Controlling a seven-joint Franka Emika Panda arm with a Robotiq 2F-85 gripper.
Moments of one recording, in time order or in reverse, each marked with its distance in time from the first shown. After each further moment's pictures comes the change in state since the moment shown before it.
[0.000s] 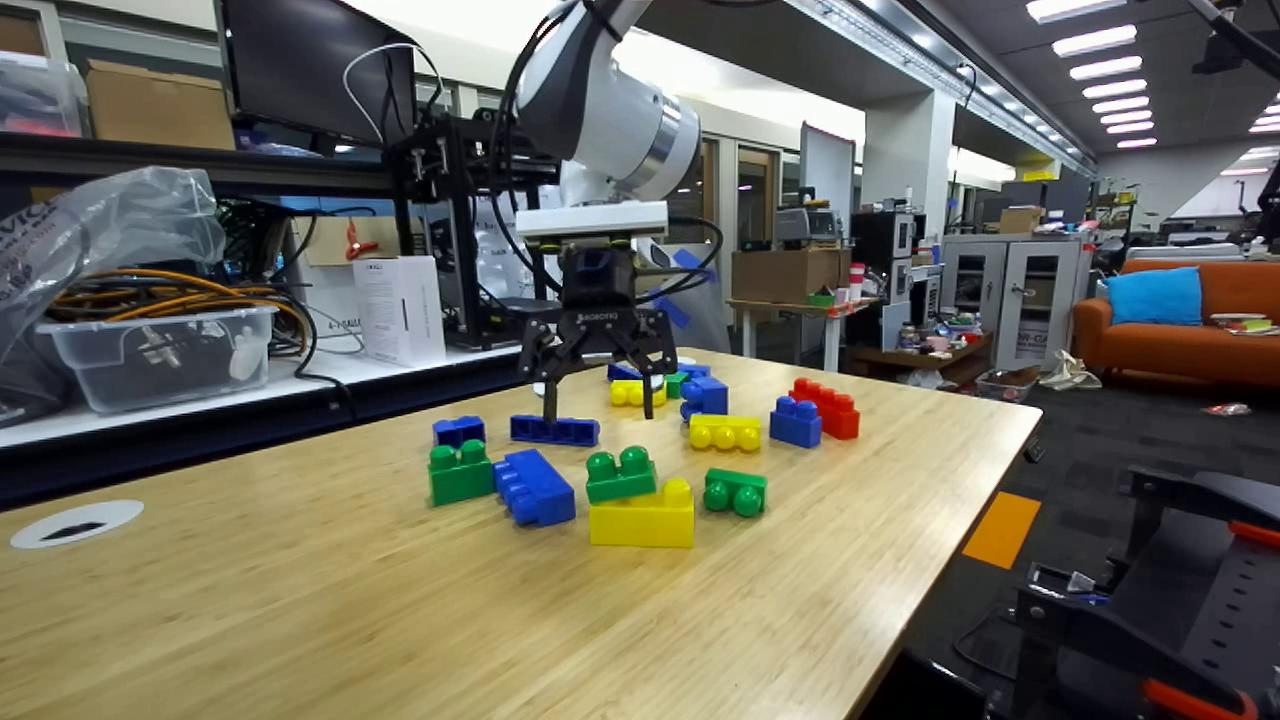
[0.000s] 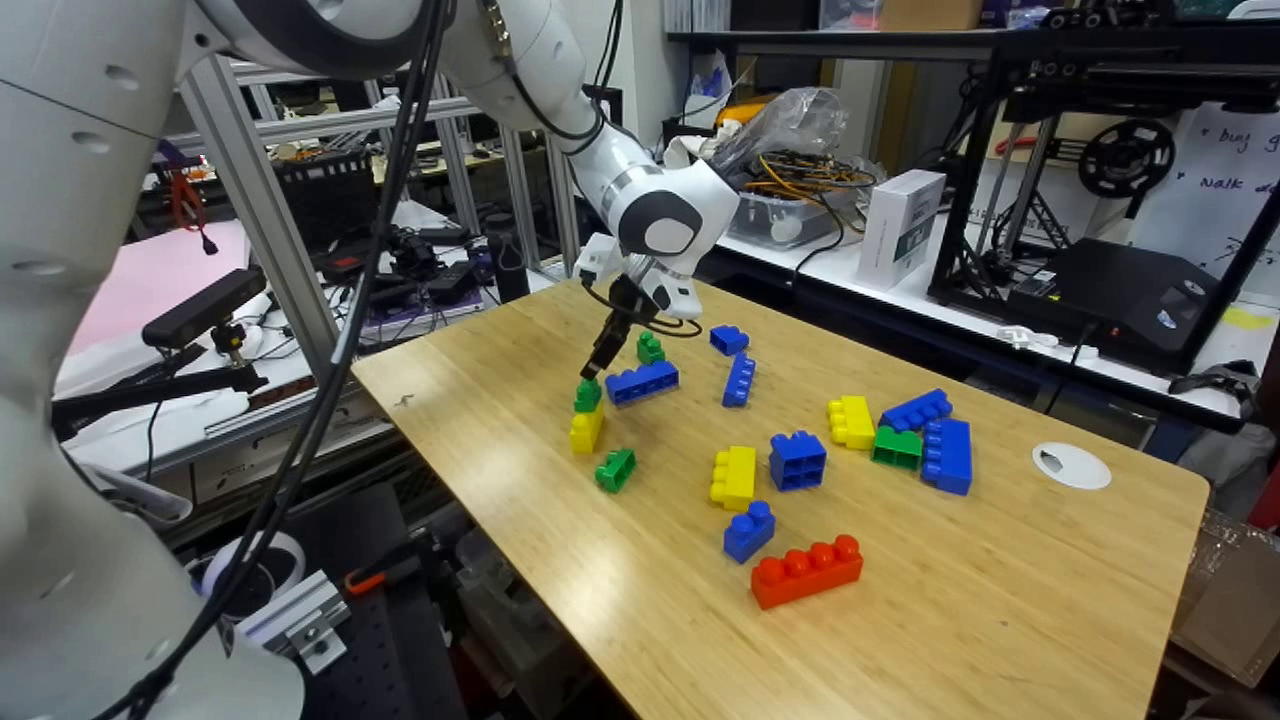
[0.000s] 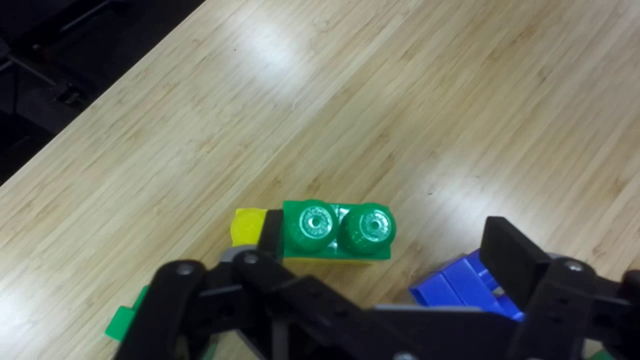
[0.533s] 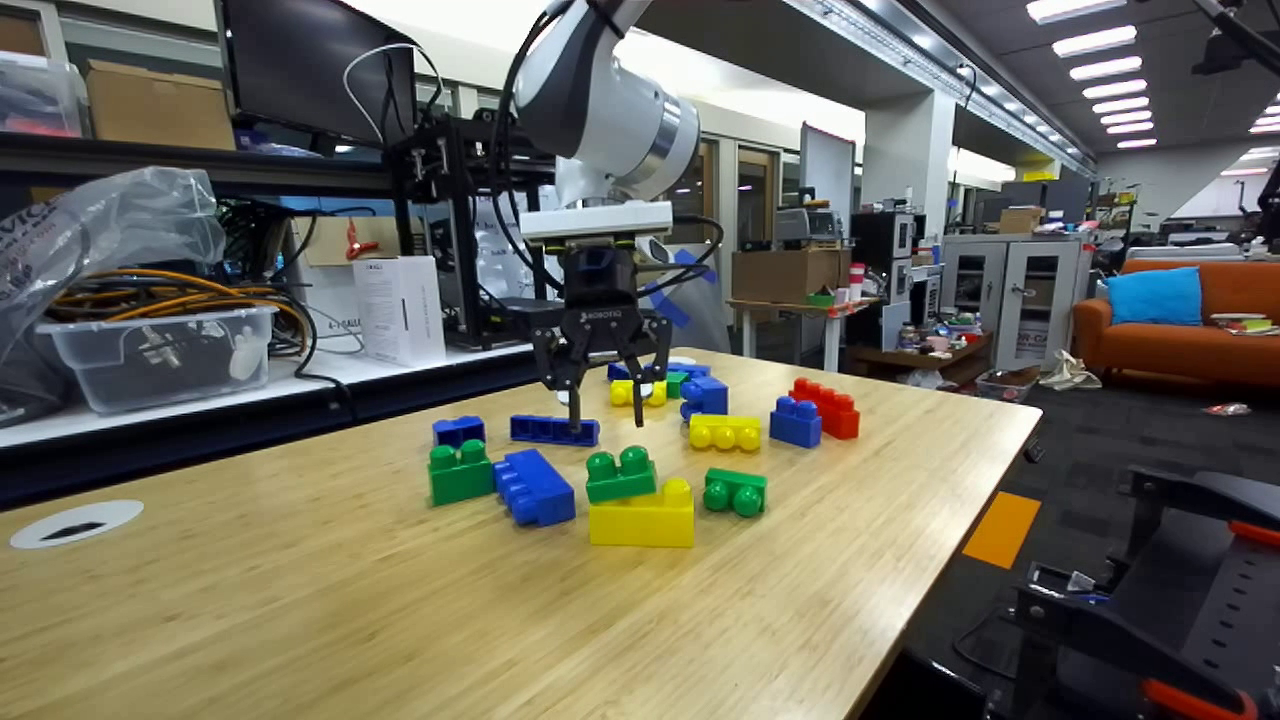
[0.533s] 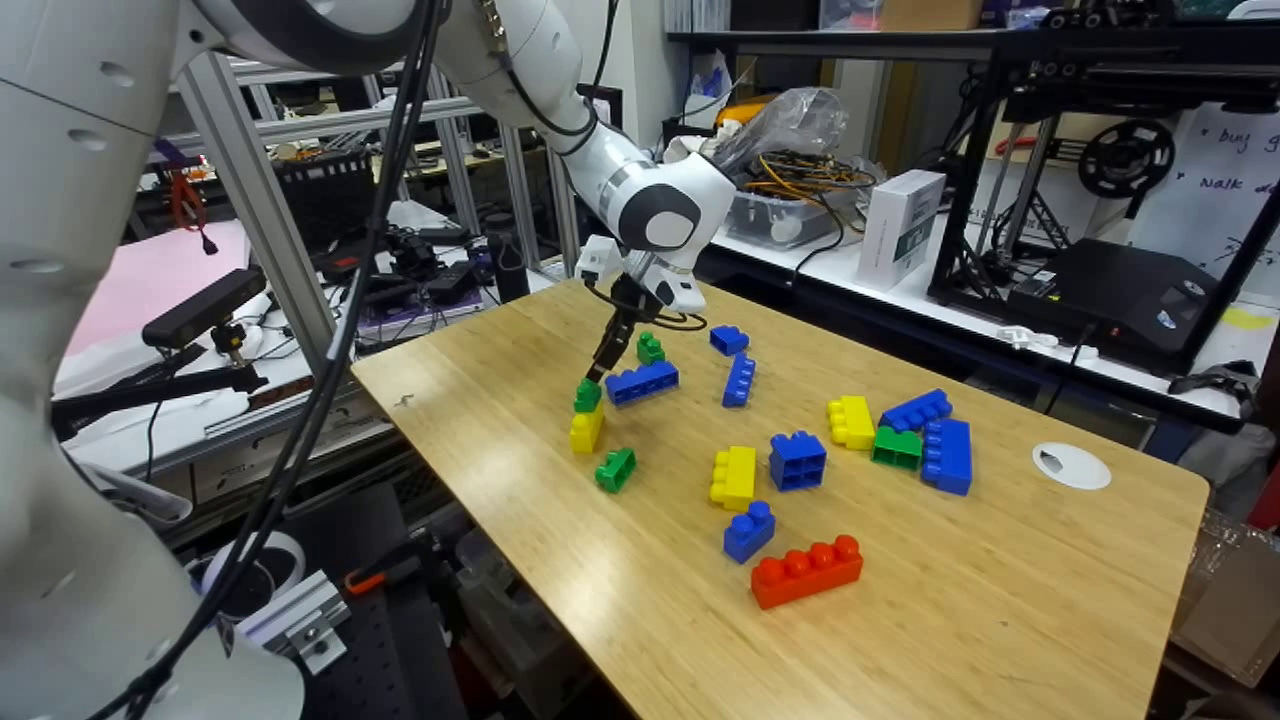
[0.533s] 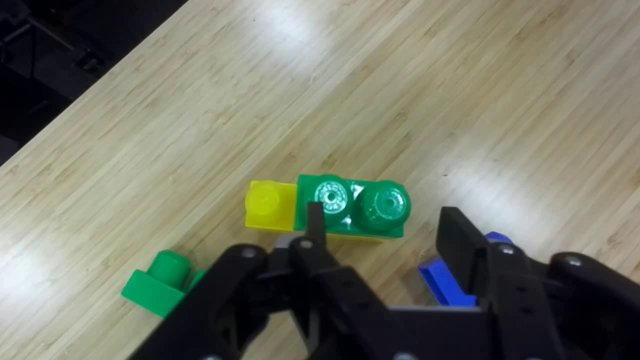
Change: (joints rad) arm 0.007 -0.008 -0.001 -0.002 -0.072 0.017 0.000
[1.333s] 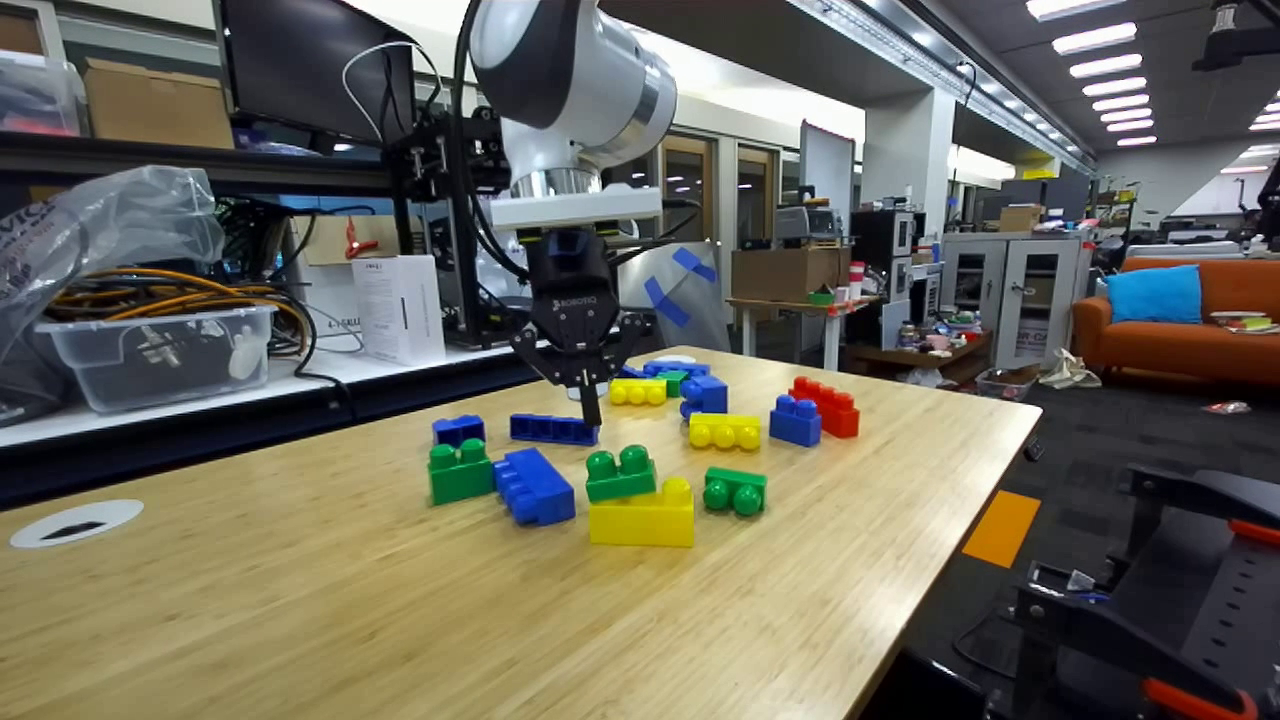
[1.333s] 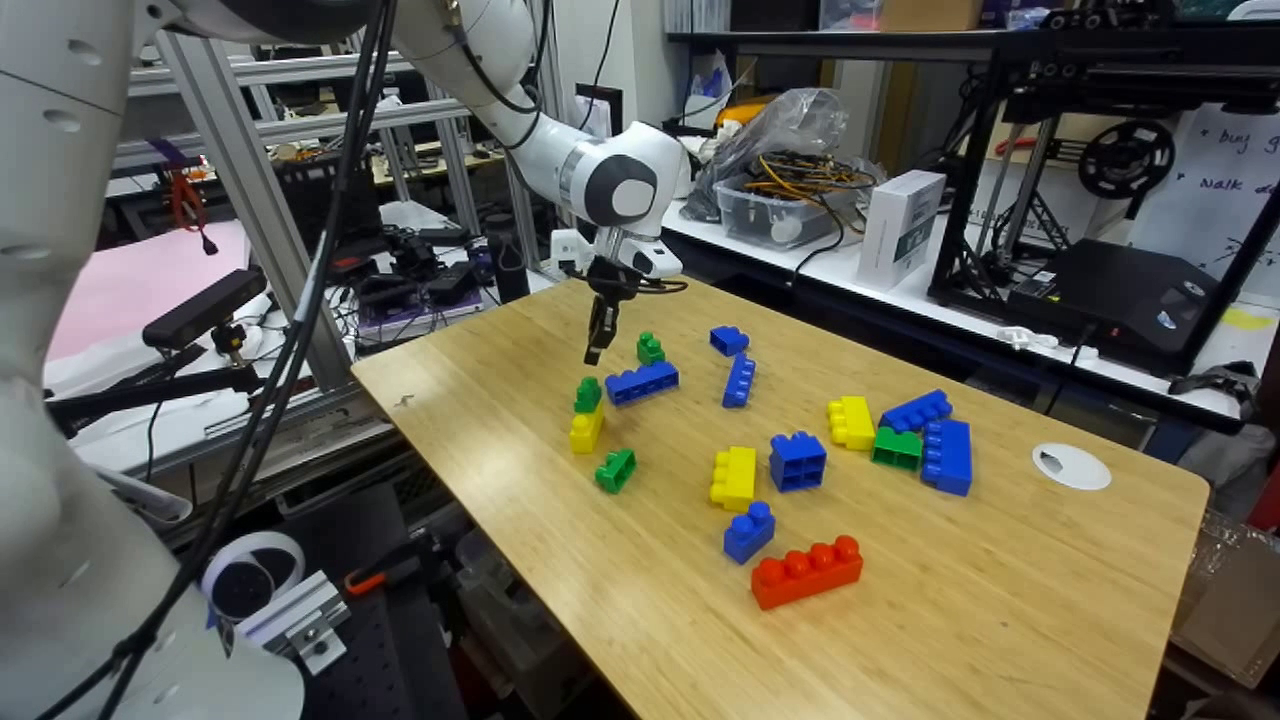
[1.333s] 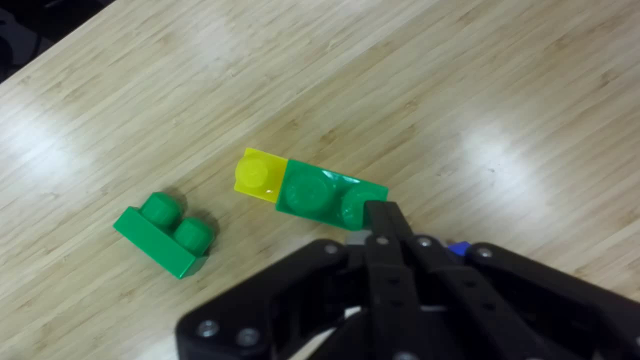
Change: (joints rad) arm 0.100 -0.064 0.002 -0.049 -0.188 0.096 0.002
